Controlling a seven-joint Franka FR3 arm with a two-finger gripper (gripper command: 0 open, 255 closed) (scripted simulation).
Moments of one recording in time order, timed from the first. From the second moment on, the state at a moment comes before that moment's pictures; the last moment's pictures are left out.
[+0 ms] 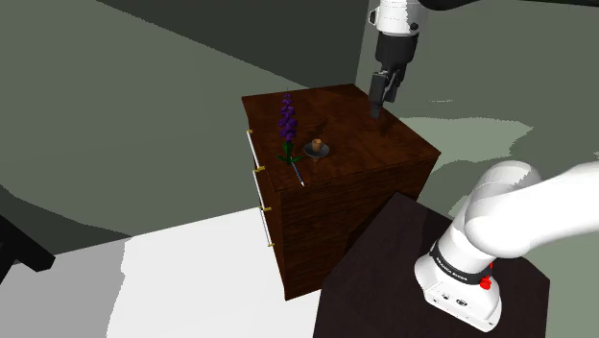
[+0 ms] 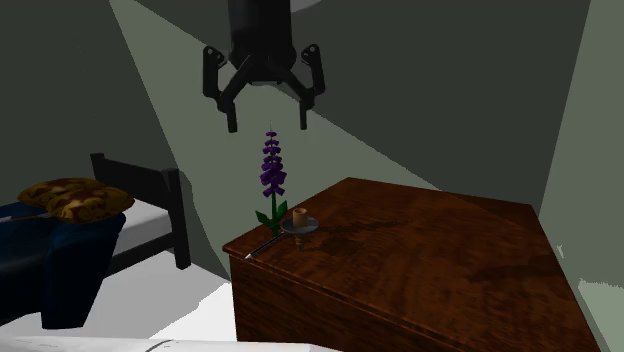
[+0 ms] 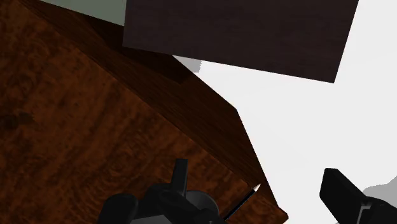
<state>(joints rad) 0.00 -0.76 0.02 -2.30 -0.02 1.51 -0.09</state>
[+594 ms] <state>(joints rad) -0.02 -0.58 0.01 -2.34 -0.02 1.74 -0.08</state>
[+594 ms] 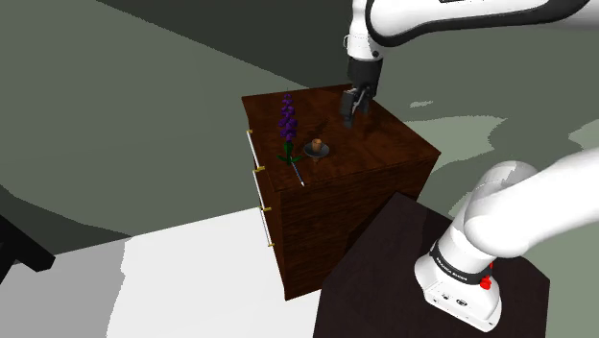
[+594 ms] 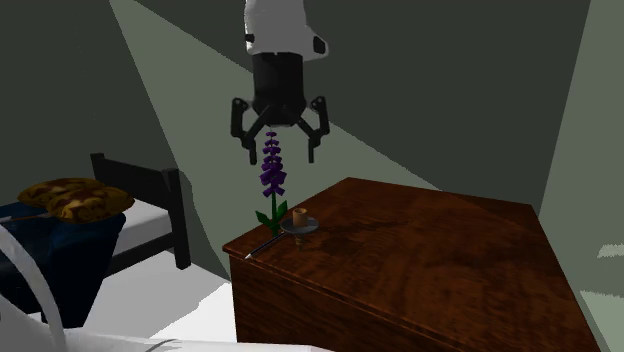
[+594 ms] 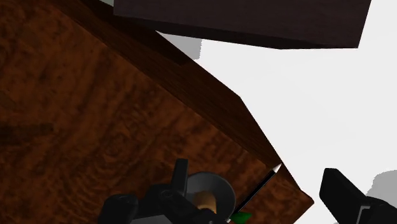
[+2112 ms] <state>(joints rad) -0.04 -0.11 -0.01 -2.31 0.00 2.19 -0.06</state>
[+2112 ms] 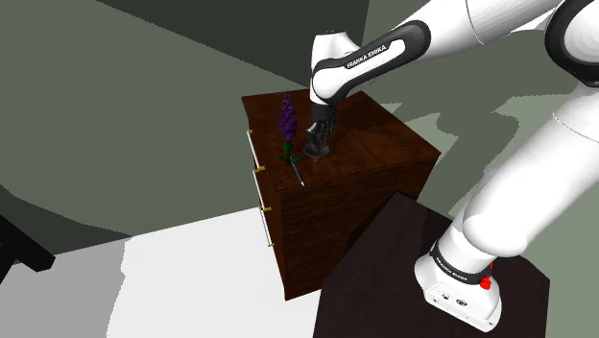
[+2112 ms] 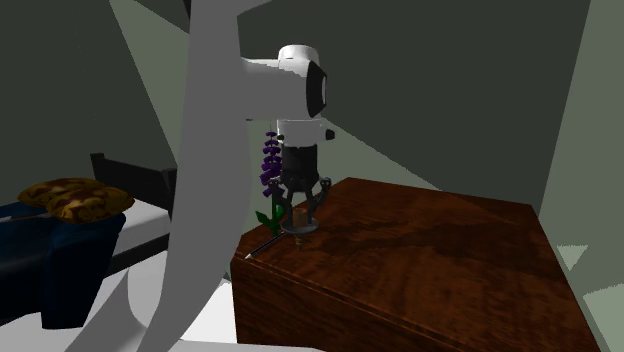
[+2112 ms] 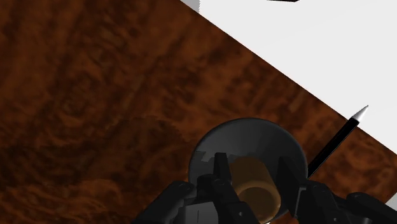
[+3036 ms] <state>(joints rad) -0.04 -0.14 -0.01 -2.27 0.00 2.12 -0.06</state>
